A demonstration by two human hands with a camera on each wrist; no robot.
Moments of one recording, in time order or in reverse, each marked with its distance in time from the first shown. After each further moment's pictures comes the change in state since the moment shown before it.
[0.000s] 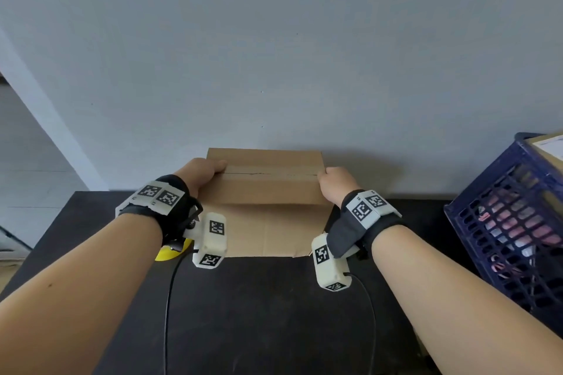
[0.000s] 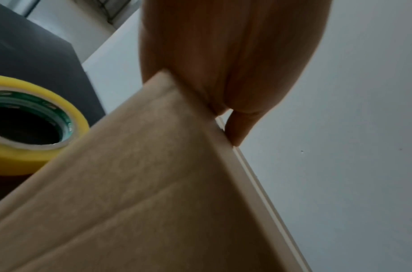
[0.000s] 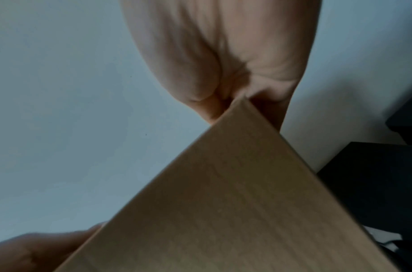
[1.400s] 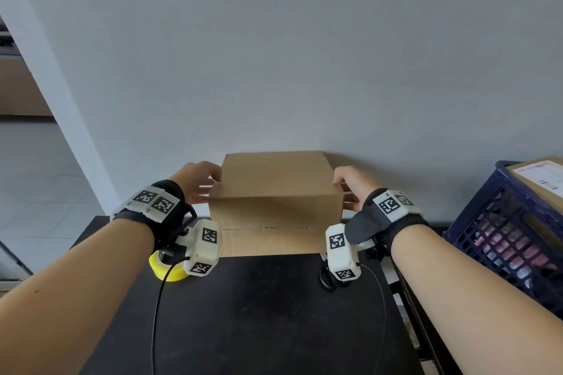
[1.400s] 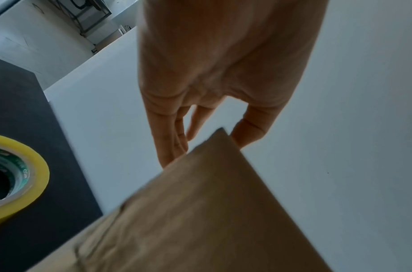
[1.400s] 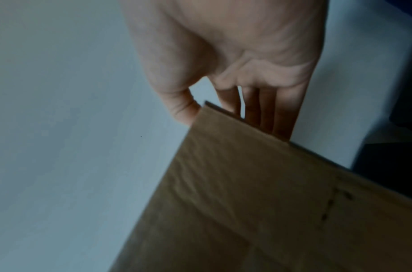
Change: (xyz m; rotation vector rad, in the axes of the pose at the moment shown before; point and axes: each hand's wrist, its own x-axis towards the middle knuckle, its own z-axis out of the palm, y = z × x) left_hand -0.067 0.033 -0.034 -0.079 0.000 0.073; right_hand -0.041 -0.020 -0.062 0.593 -0.017 0.126
